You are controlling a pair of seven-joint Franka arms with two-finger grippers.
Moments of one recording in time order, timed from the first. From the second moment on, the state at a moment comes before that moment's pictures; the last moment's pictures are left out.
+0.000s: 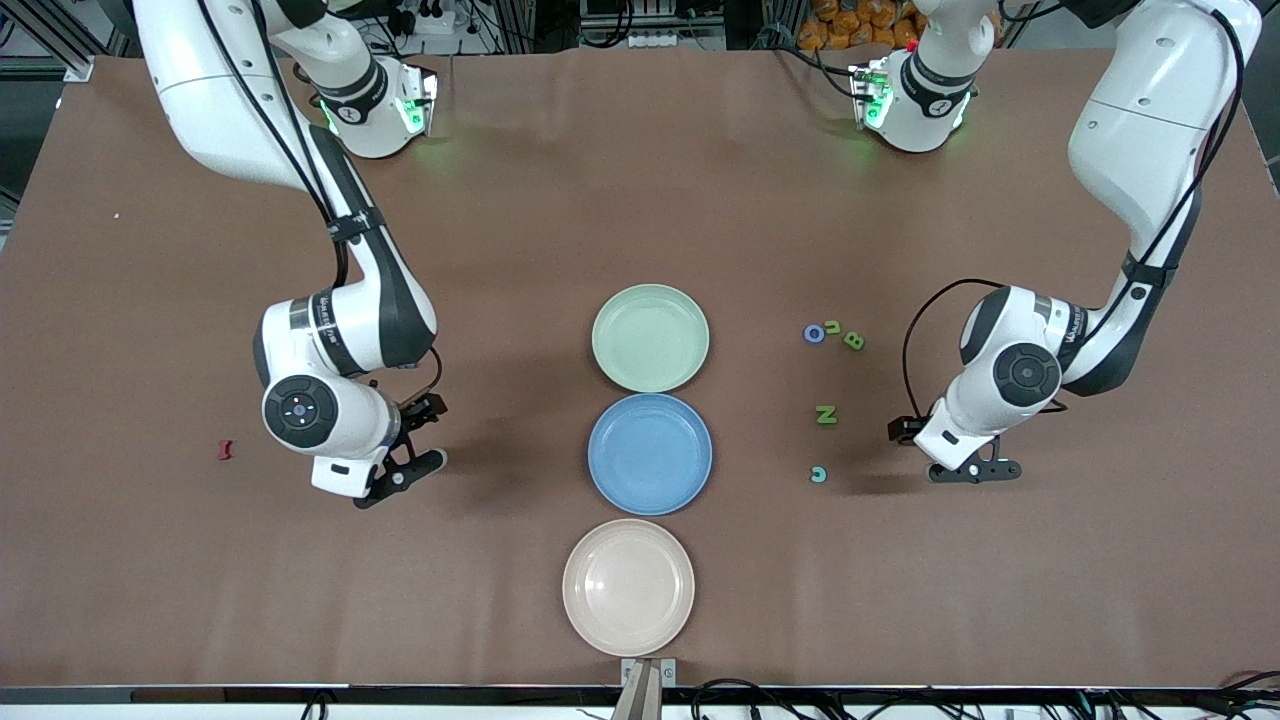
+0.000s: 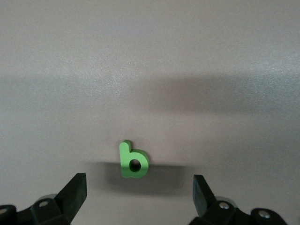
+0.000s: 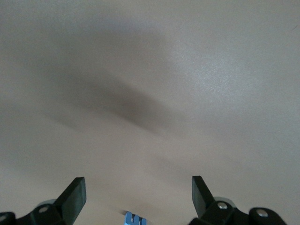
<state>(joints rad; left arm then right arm) 0.19 0.66 -0.36 -1.83 0.45 2.39 -0.46 0.32 0.66 -0.06 -1.47 0.00 1.95 -0.26</state>
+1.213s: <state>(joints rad) 0.20 0.70 -0.36 -1.79 0.45 2.41 -0.46 0.32 0.66 -0.06 -1.47 0.00 1.95 -0.26</state>
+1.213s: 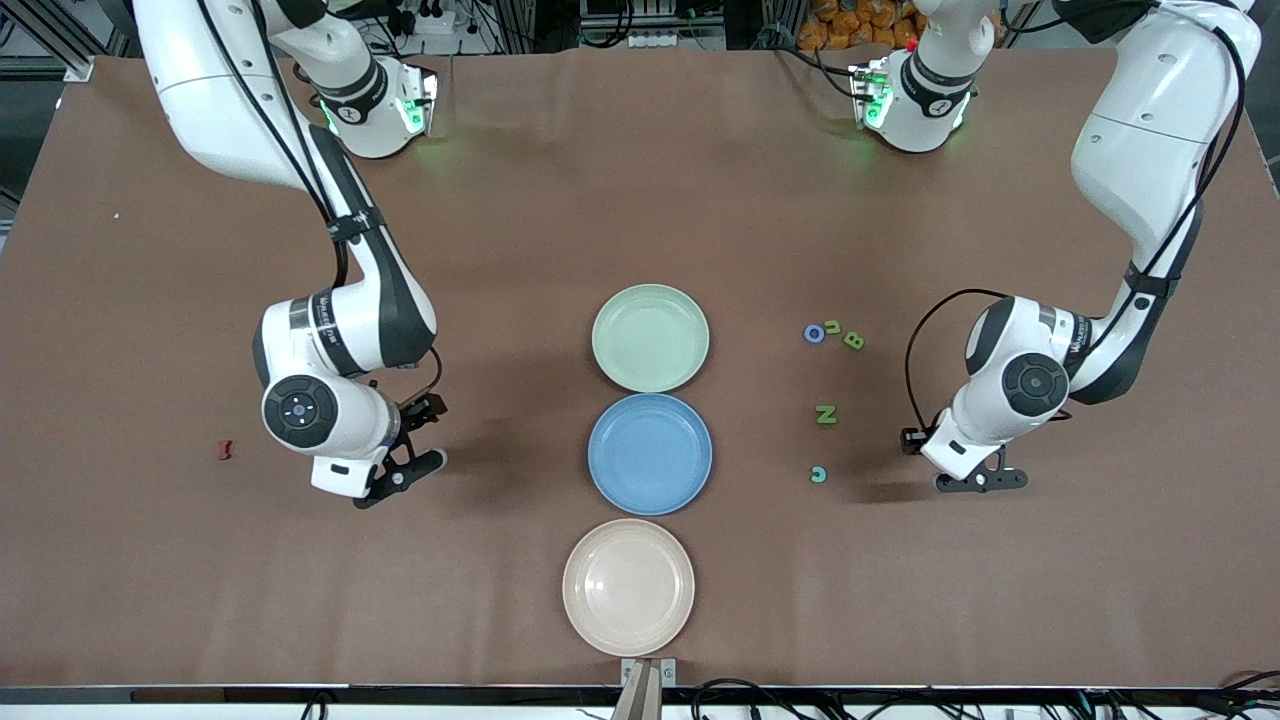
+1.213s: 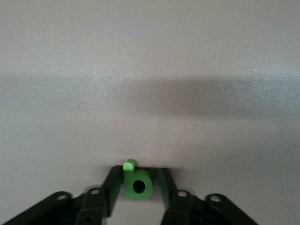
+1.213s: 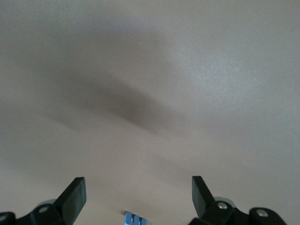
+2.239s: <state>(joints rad) 0.20 0.66 -0.52 -1.80 0.45 2.39 -0.62 0.30 0.66 -0.07 -1.46 0.00 1.93 -0.28</state>
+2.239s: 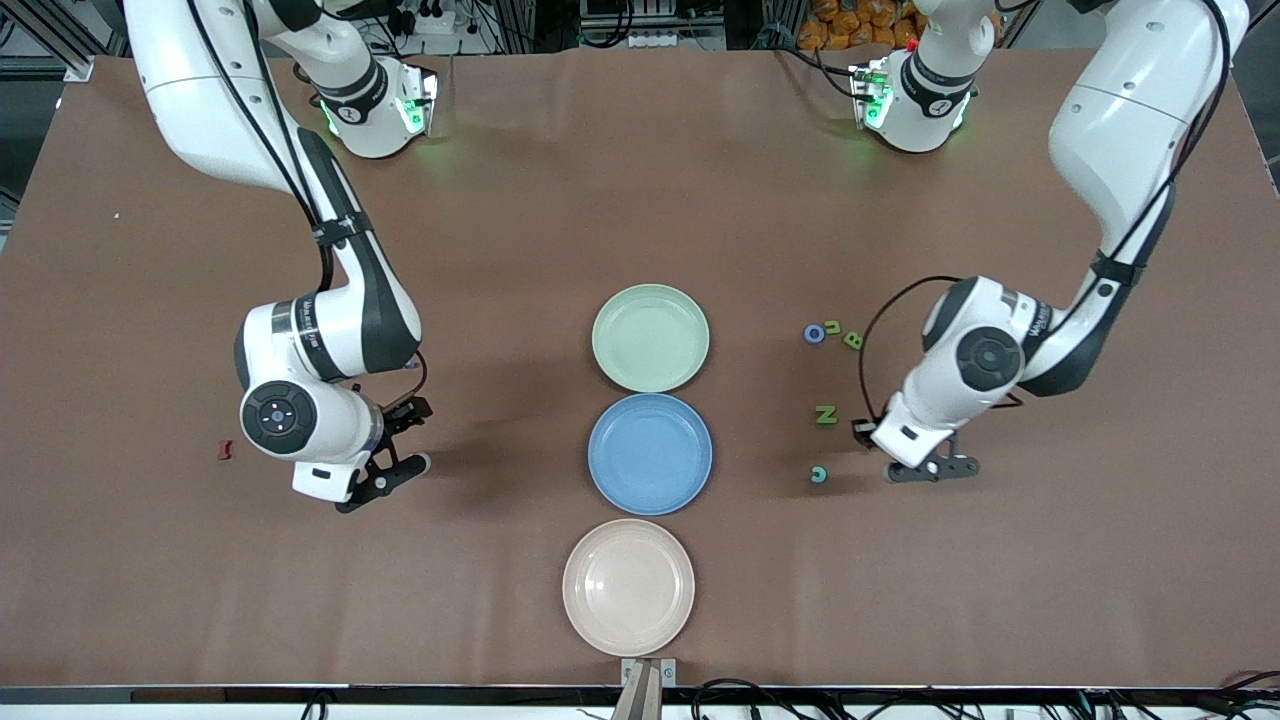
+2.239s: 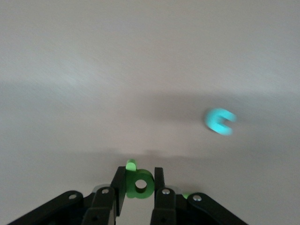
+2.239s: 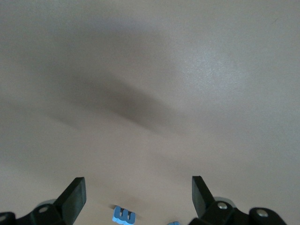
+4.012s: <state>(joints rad) -0.17 0.67 -0.71 -1.82 0.45 2.21 -1.26 0.14 0.61 -0.07 -1.64 0.00 2.29 -0.47</state>
